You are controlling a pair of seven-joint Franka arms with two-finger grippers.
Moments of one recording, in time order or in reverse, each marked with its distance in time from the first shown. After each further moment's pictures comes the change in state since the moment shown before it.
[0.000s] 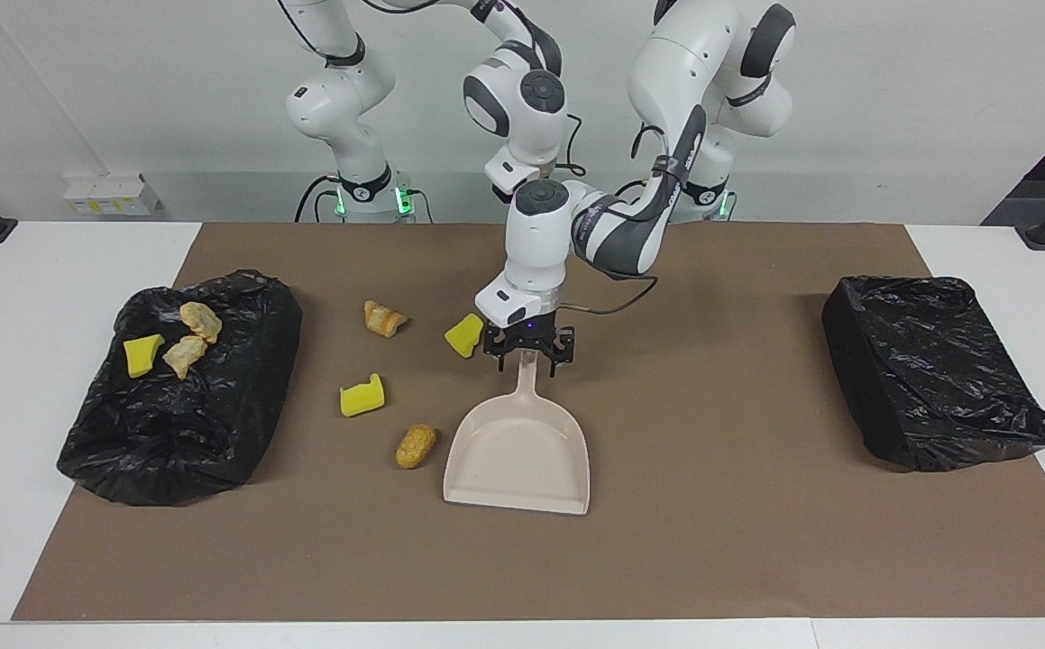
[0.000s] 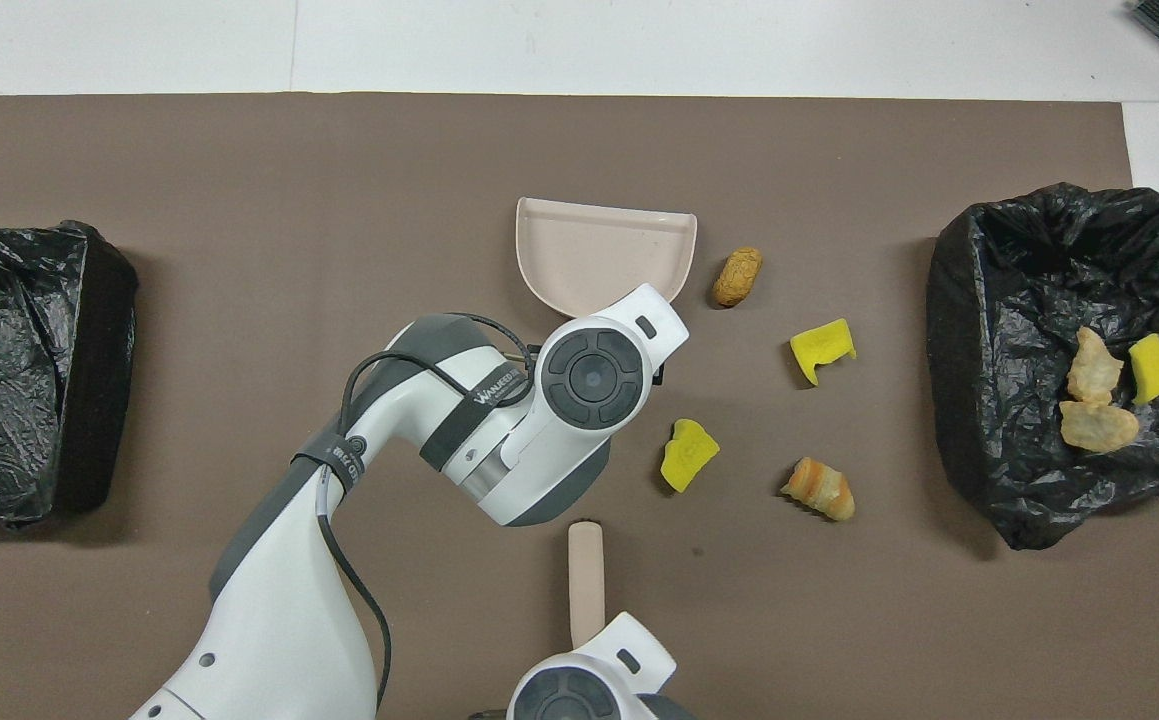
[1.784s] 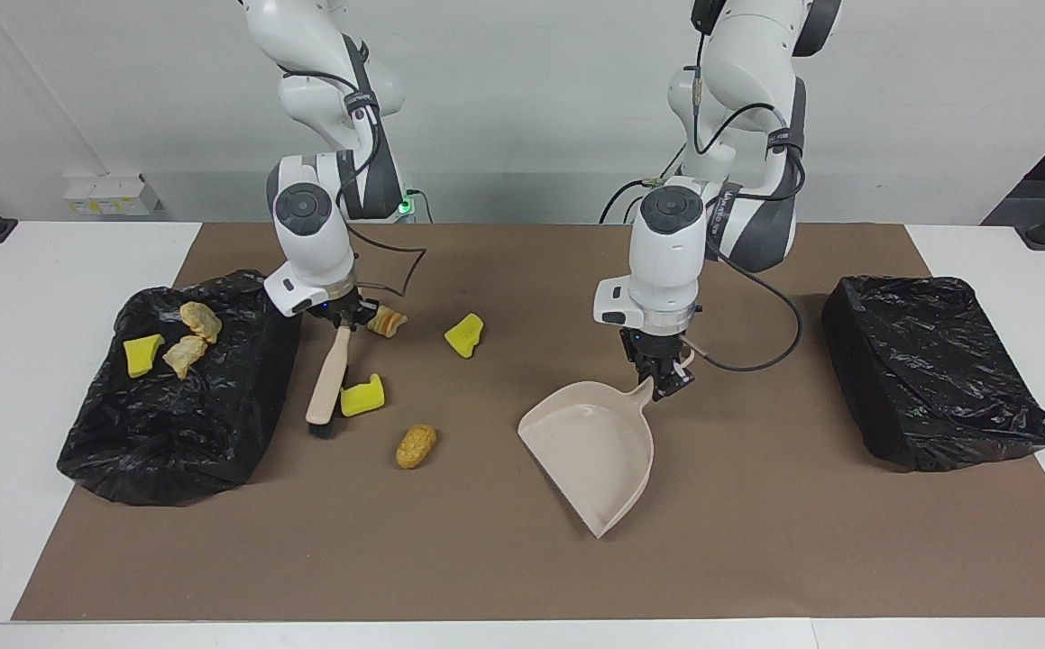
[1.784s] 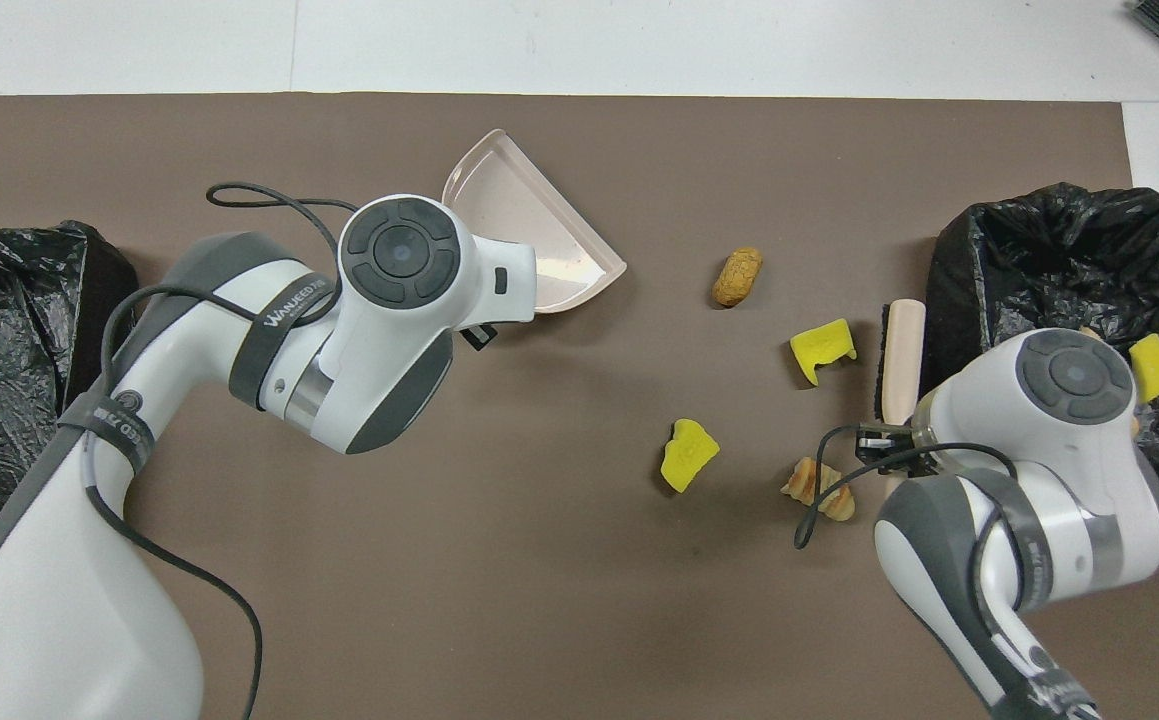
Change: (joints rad) left arm 0.237 -0.123 0.025 -0.026 0.040 -0.208 1.183; right arm -0.720 0.245 -0.004 0.144 -0.321 0.190 -0.642
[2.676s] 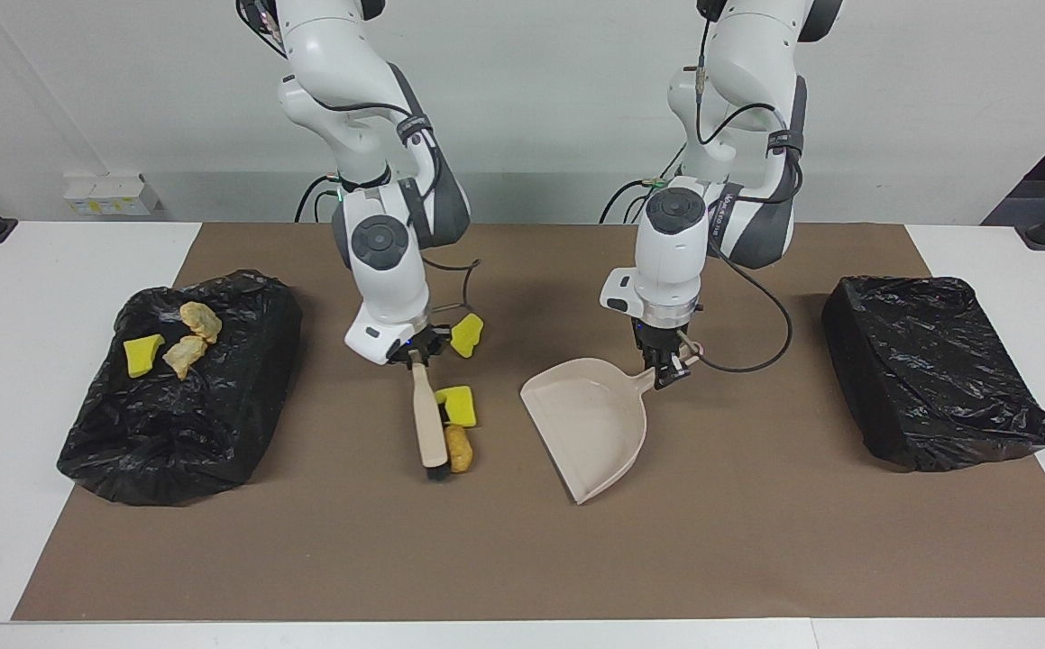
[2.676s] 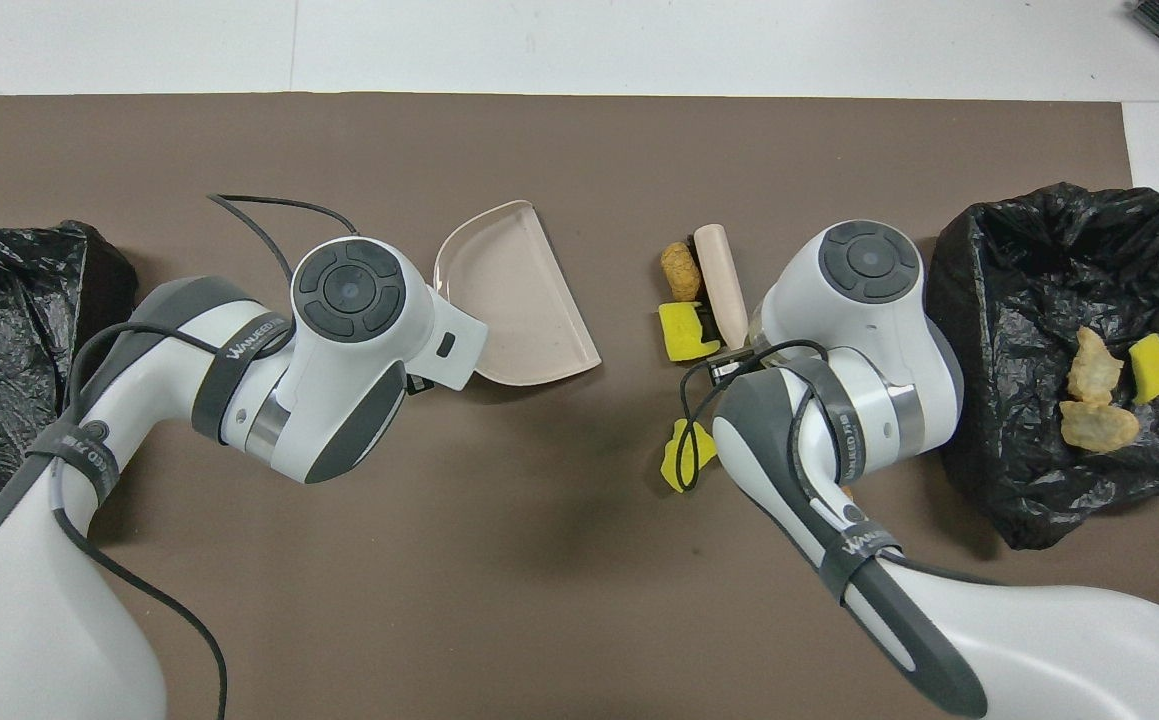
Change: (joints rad) left arm 0.018 -0.084 -0.012 -0.180 0.000 0.075 0.167; right arm 0.189 0.225 0.030 0.304 0.143 -0.021 -0.151
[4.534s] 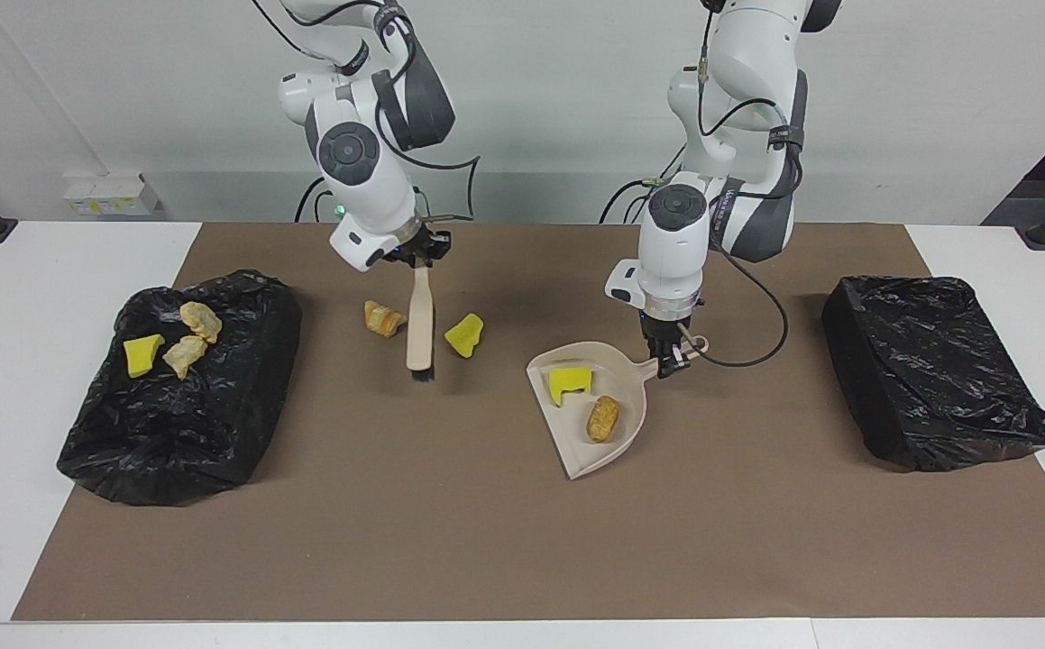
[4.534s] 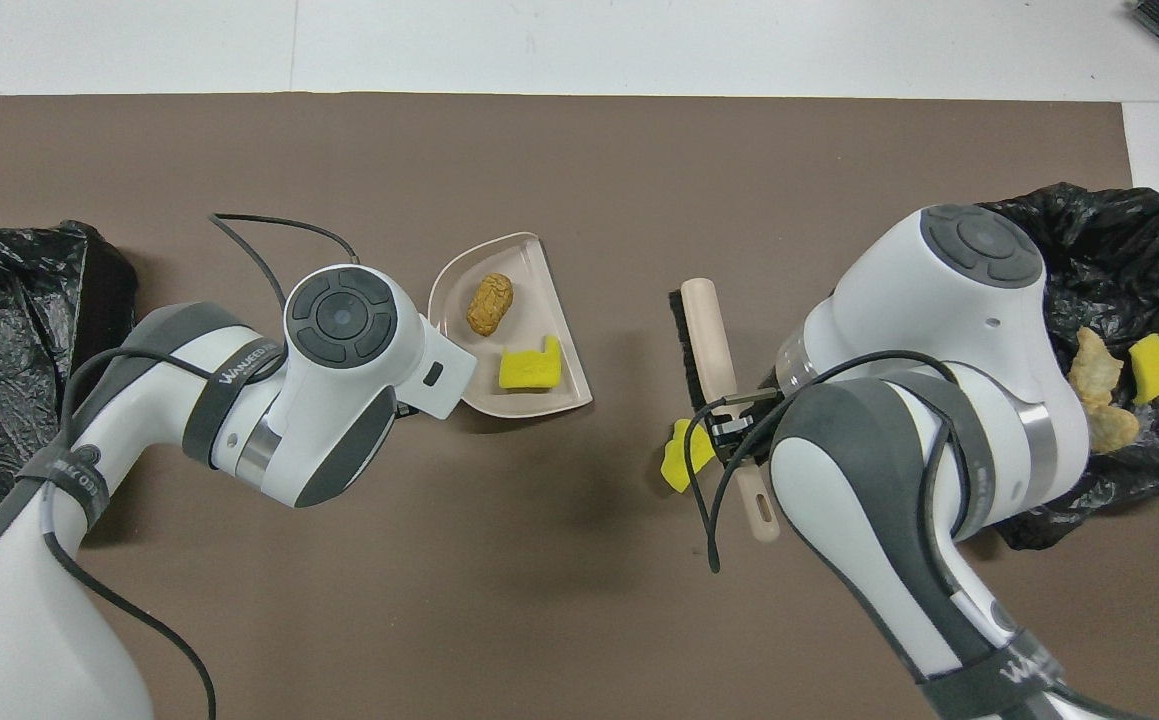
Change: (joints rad) left arm 0.002 -0.038 0.005 -0.071 0.000 0.003 0.083; right arm -0.100 -0.374 0.027 -0.191 0.113 -0.417 0.196
